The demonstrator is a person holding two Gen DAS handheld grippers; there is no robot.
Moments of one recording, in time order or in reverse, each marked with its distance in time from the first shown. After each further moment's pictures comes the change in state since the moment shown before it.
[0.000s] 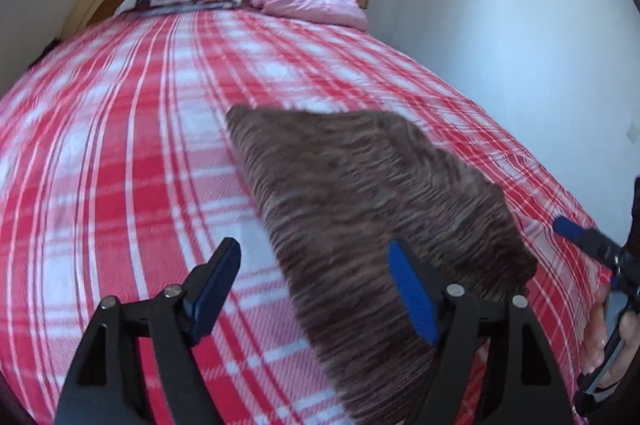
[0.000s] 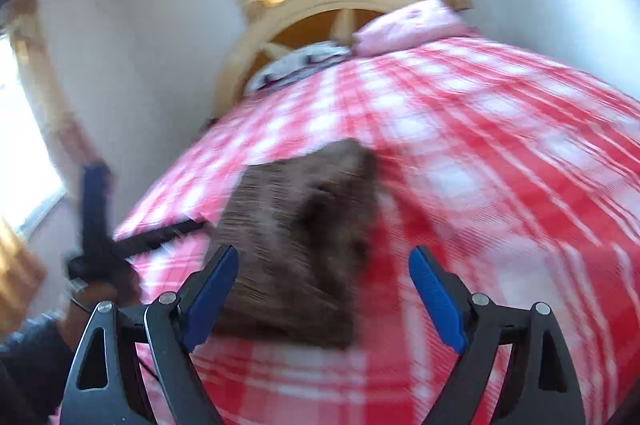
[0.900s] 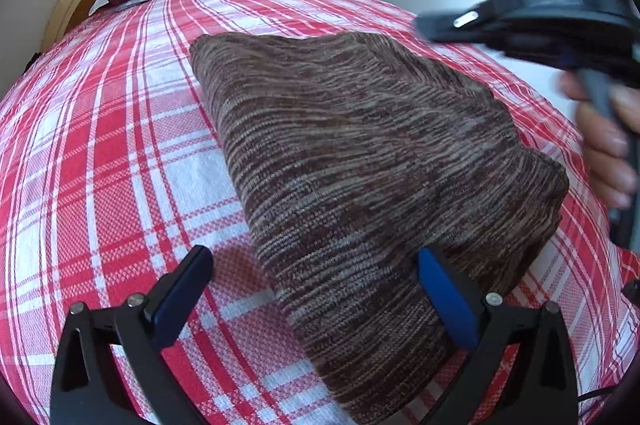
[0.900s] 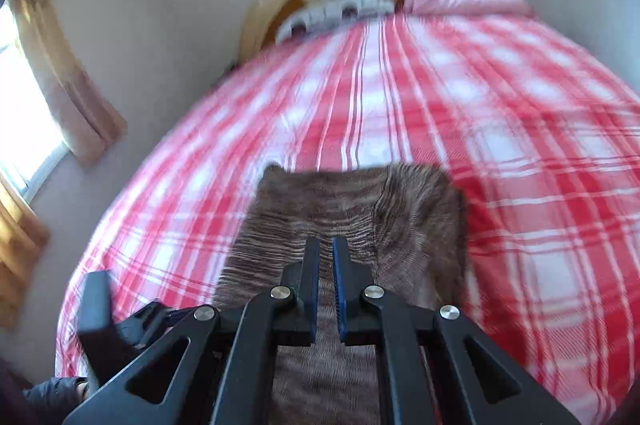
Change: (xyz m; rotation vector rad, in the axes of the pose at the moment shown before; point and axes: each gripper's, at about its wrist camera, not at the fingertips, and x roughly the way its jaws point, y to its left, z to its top) left arm 0.028 -0.024 -0.039 0.160 0.105 0.047; right arm 0.137 0.035 0.079 -0.107 0.243 0.015
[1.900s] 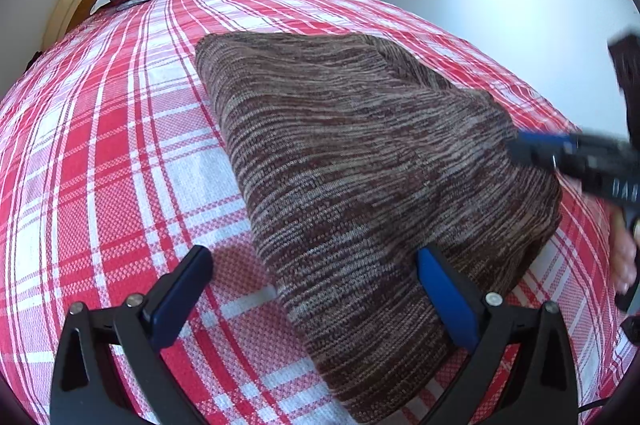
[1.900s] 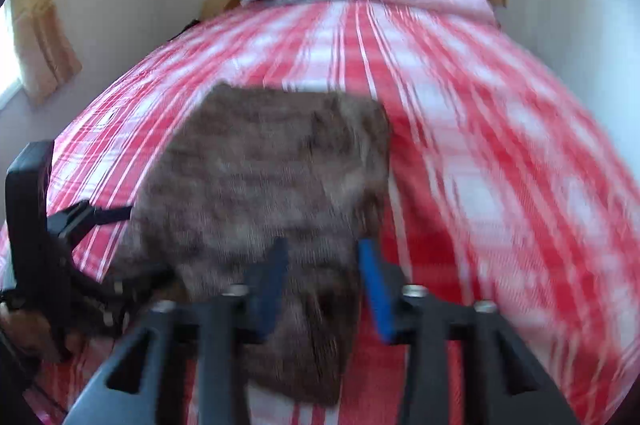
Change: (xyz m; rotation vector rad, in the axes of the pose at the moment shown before) left arm 0.000 0.003 0.000 -0.011 -0.002 -0.009; right arm -0.043 -0.014 -0.088 -0.095 0.058 -0.230
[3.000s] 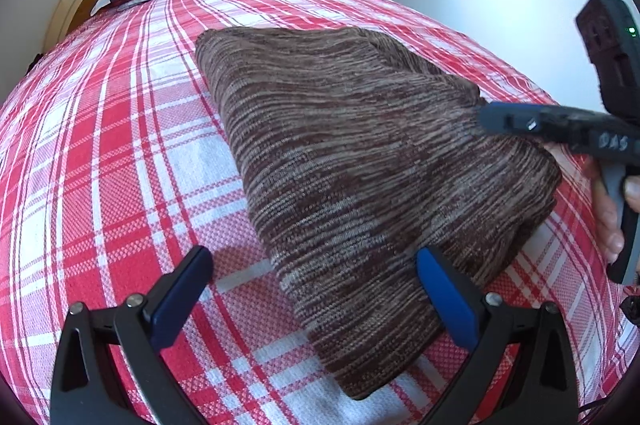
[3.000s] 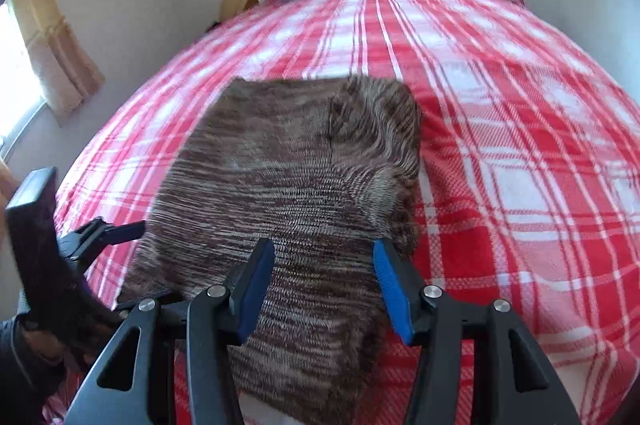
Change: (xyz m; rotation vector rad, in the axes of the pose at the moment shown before) left arm -0.010 -0.011 -0.014 0.014 0.010 0.019; right arm 0.015 -0.010 0.007 0.020 -0.017 0.139
